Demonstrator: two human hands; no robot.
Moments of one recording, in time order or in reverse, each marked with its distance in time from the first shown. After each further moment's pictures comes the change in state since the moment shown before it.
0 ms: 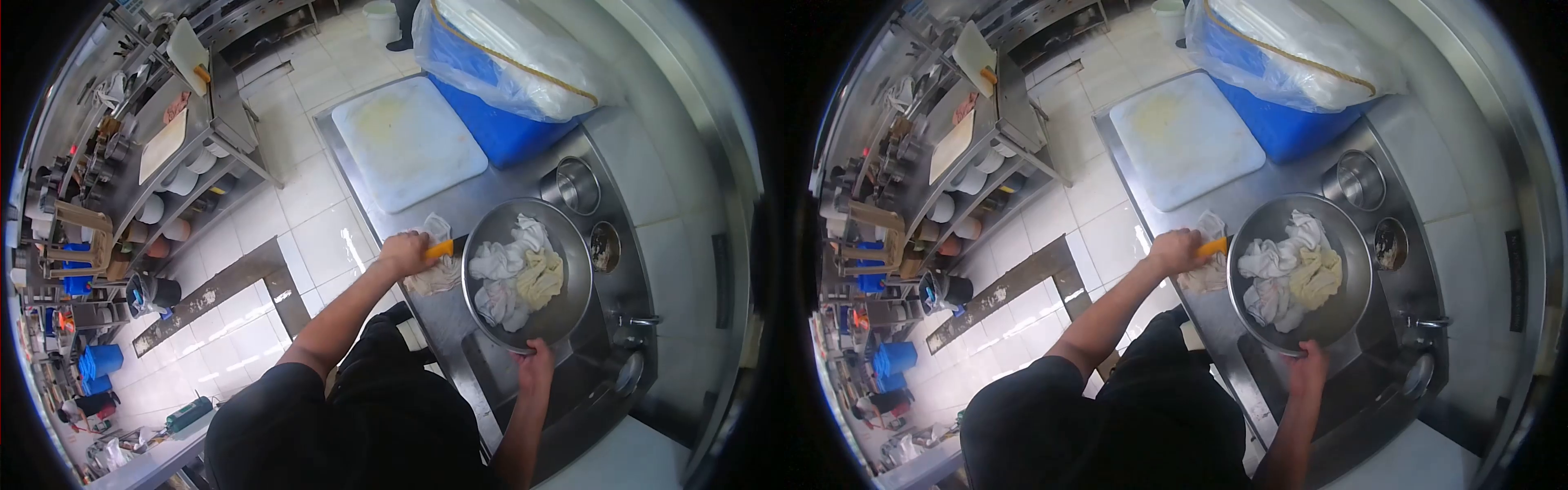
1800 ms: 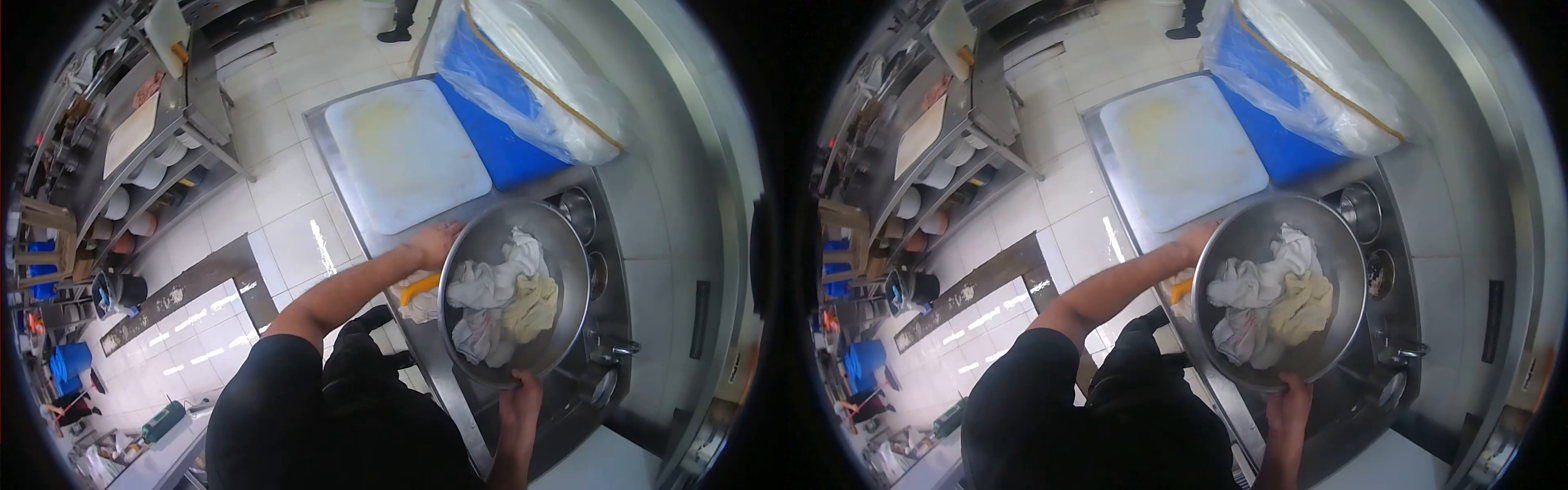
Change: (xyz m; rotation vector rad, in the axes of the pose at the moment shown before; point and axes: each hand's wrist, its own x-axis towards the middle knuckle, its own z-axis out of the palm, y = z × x) left_hand 0.119 -0.029 0.011 -0.244 0.181 0.519; right_hand -0.066 -0.009 0.115 0.020 -0.090 -0.099
